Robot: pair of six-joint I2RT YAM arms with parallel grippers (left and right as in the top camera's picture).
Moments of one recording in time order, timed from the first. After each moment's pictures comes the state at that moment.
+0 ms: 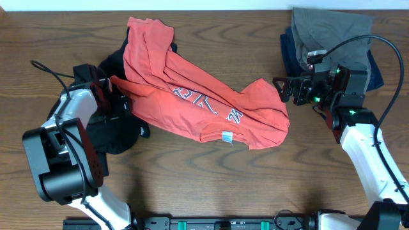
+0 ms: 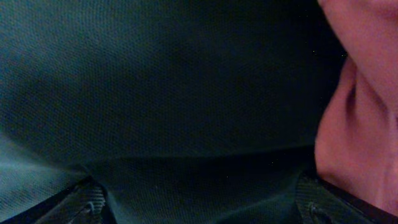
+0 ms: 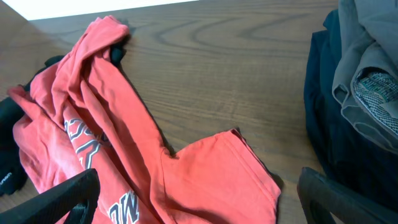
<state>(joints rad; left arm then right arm) 0.27 1.88 1.12 -0.61 0.03 0.02 -0.04 1.40 0.87 -0.14 -0.52 0.07</state>
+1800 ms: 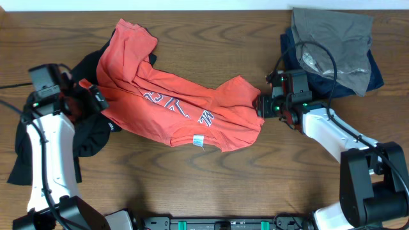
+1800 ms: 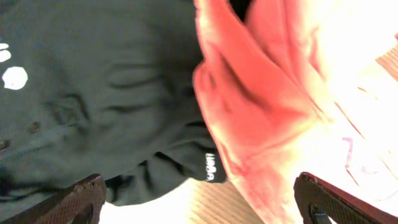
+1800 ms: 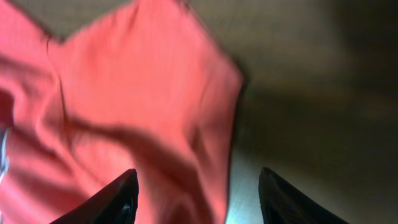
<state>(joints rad) 0.36 1.45 1.14 -0.81 0.04 -0.20 0.21 1.70 0.88 -0.15 -0.23 0.18</state>
